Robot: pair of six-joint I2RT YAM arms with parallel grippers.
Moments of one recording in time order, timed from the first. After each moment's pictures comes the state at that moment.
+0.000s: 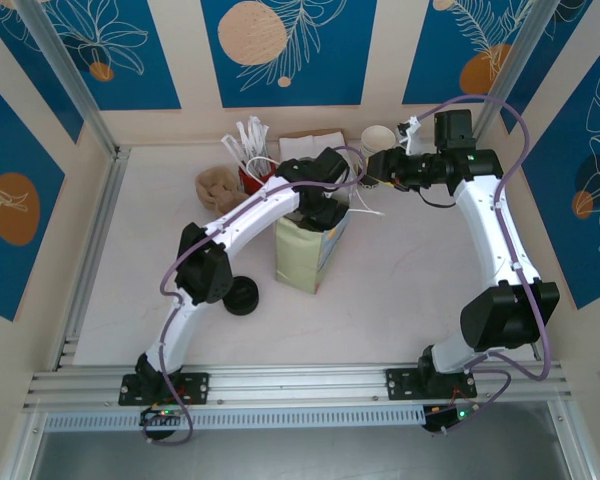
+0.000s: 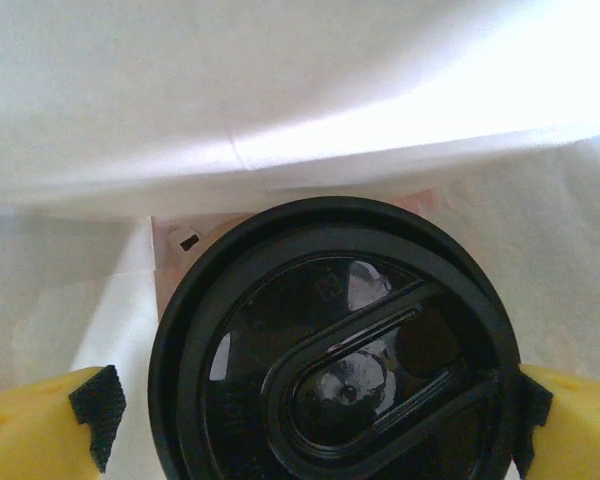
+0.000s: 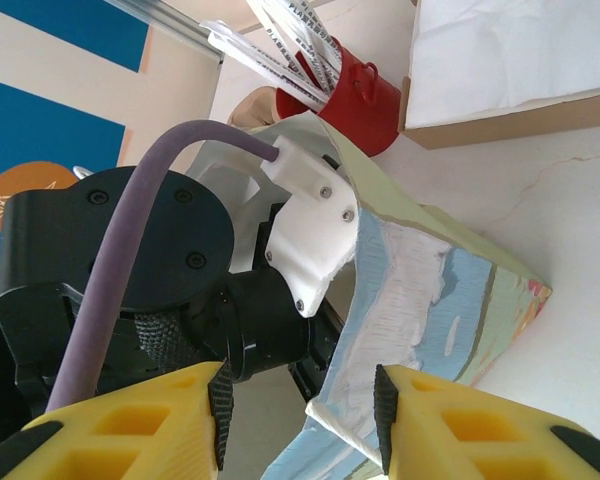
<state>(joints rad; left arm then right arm) -0.78 2.30 2.28 -1.14 -0.09 -0.28 0.07 1.53 1.62 -0.93 -0.77 0.32</state>
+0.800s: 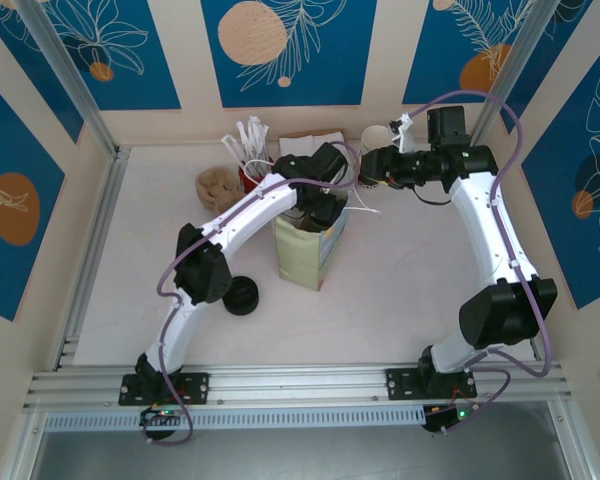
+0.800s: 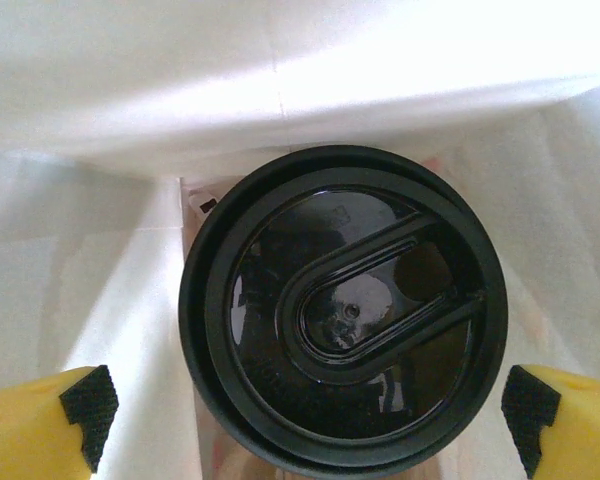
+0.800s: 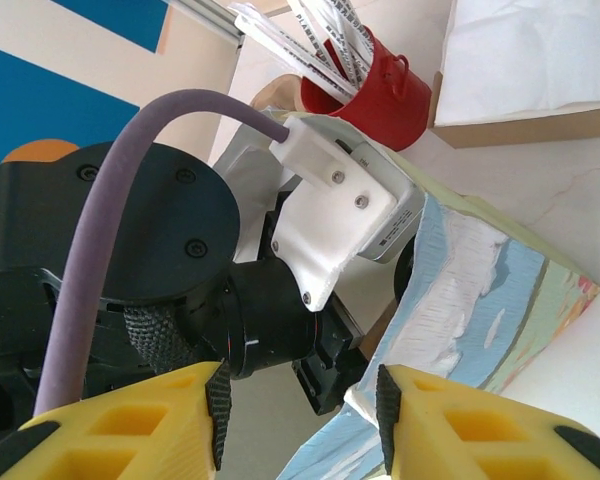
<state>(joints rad) -0.77 2.29 2.32 -1.17 -0.09 -0.31 0.11 1.55 1.66 -0.95 -0.78 0.30</state>
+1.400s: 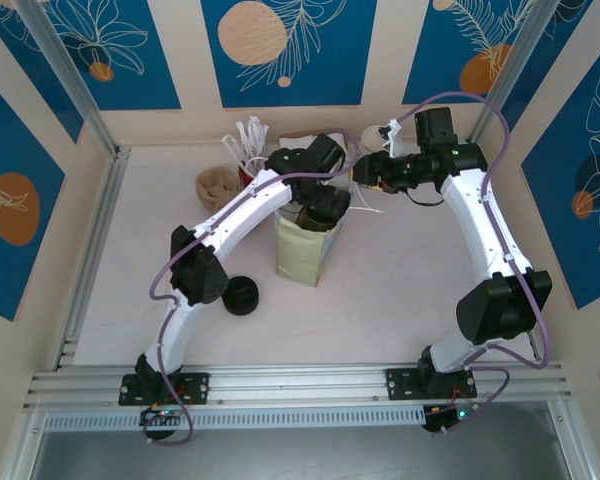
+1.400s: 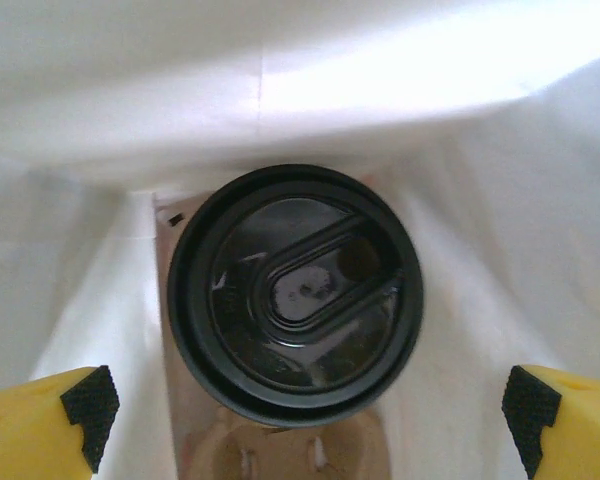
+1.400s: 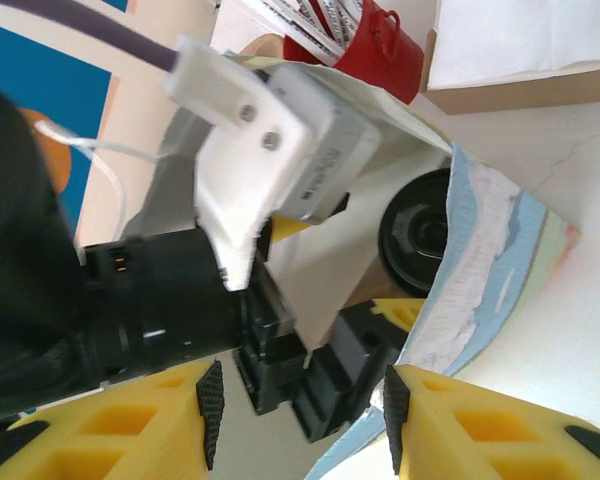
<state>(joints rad) -0.77 2.25 2.37 -1.19 -0.08 -0.34 0.14 1.58 1.68 -1.01 -0.73 0.27</state>
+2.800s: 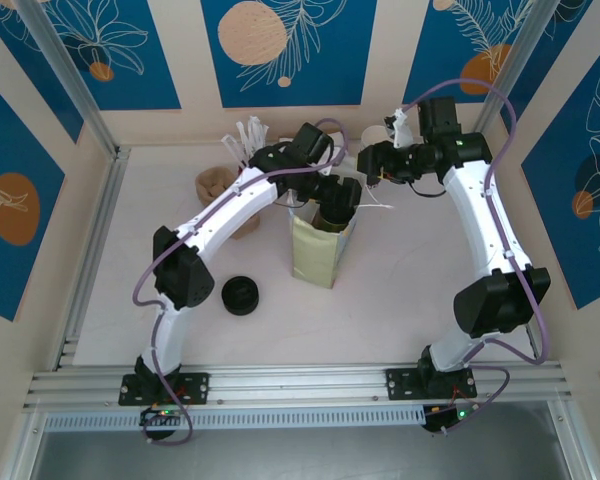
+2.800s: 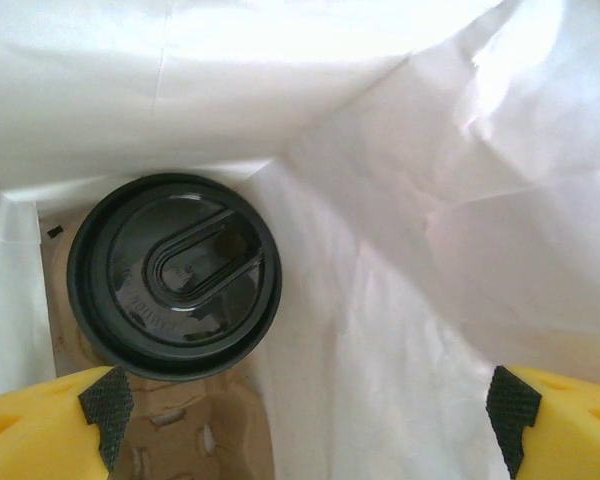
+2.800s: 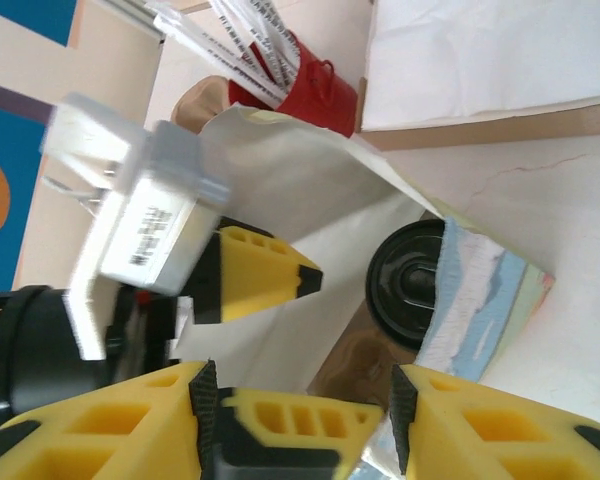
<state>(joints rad) -0.73 2.14 2.22 -0.96 0.28 -0.44 0.13 1.63 1.80 -1.07 -0.59 0.27</state>
